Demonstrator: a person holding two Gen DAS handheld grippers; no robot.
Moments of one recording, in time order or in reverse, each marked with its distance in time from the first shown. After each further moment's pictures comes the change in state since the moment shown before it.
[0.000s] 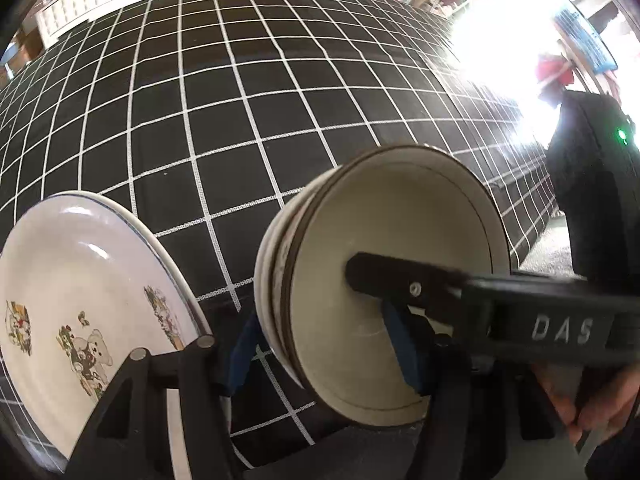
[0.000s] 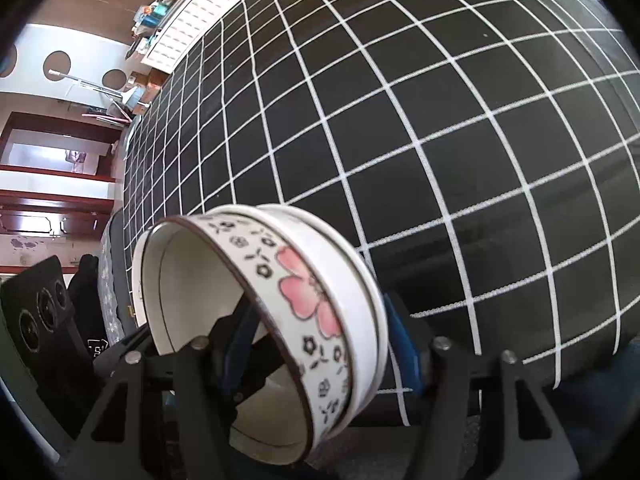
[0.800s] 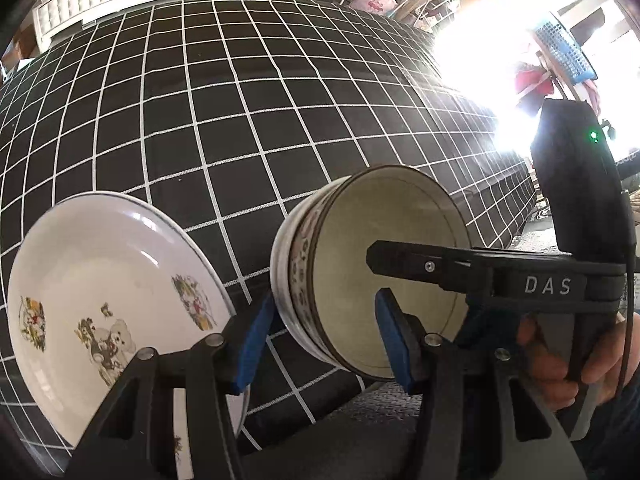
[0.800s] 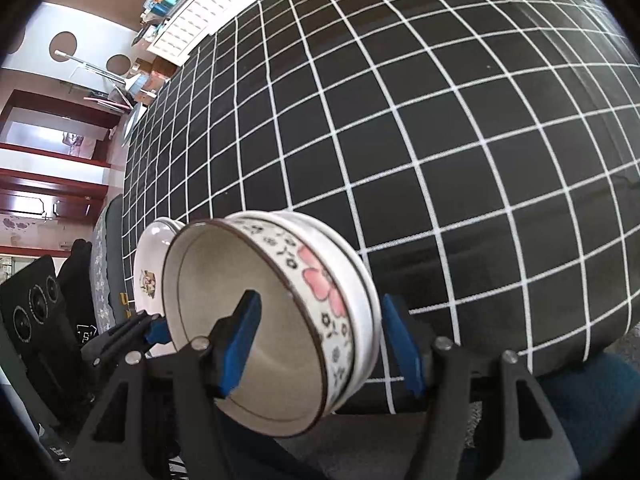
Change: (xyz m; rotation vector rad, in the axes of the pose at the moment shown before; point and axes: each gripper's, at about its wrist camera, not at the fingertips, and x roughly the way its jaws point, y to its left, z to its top) left arm -0.054 0.028 -0.004 0.012 -0.027 -0.095; right arm -0.003 0.024 0.006 -0.058 0.007 -0.034
